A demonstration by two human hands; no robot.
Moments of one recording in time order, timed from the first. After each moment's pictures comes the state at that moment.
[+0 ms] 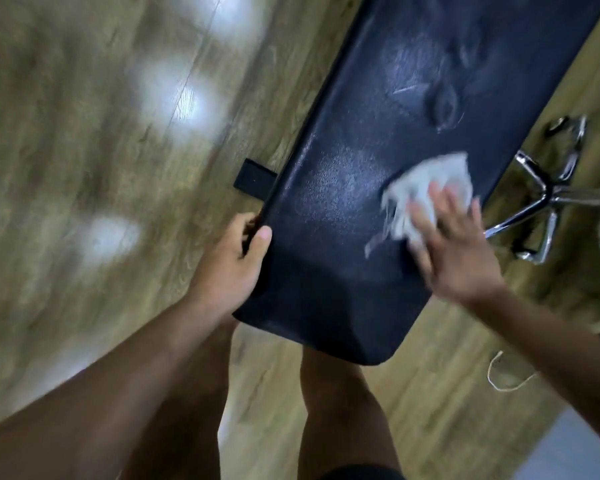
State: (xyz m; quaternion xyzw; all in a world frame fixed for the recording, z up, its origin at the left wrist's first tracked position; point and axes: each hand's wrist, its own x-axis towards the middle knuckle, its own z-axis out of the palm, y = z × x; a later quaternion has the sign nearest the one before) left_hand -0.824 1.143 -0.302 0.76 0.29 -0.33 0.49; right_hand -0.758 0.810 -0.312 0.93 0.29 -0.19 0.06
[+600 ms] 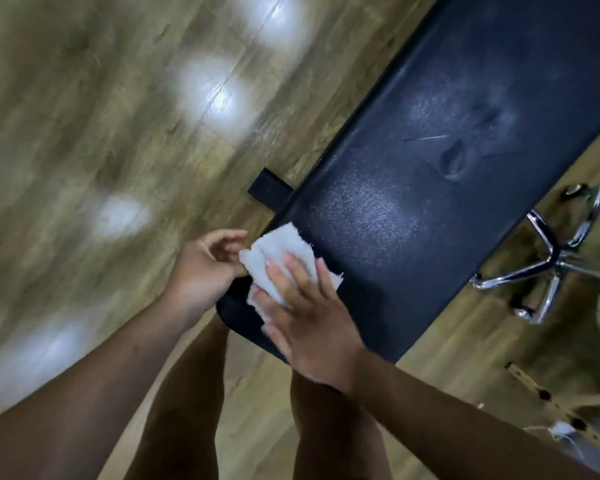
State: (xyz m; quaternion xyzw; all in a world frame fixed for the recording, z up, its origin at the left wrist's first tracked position) left_hand -0.822 1.151 -0.302 0.61 0.48 -0.26 0.57; right_hand -0.832 0.954 -0.298 0.83 0.49 -0.26 -0.02
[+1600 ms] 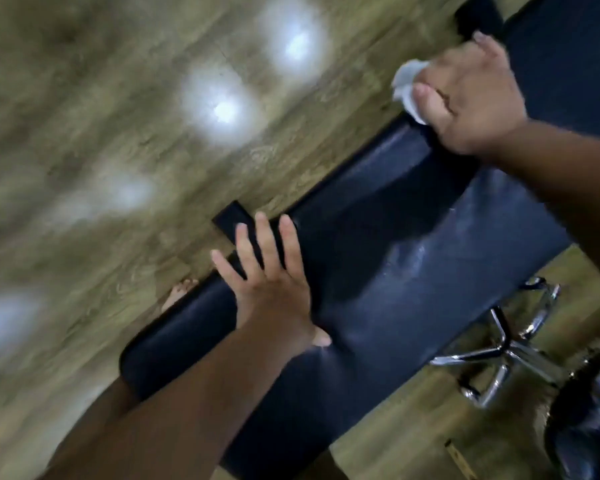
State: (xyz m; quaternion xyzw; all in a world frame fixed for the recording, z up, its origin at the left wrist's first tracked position) left_hand -0.695 1.030 -0.296 0.81 0.25 -0.48 0.23; right_hand -0.395 0.923 -0.340 0.86 0.49 -0.10 0.10
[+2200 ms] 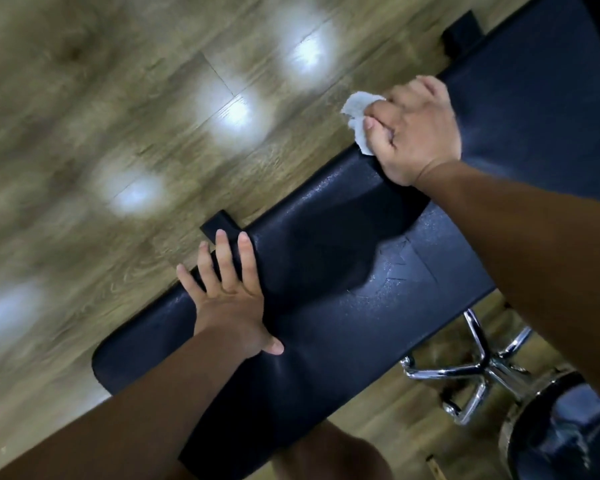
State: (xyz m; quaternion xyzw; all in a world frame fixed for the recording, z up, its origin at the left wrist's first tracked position) left_hand -0.679 1.020 -0.296 0.76 0.30 -0.55 0.19; right_hand -0.389 0.925 -0.350 0.87 0.50 -0.02 0.04
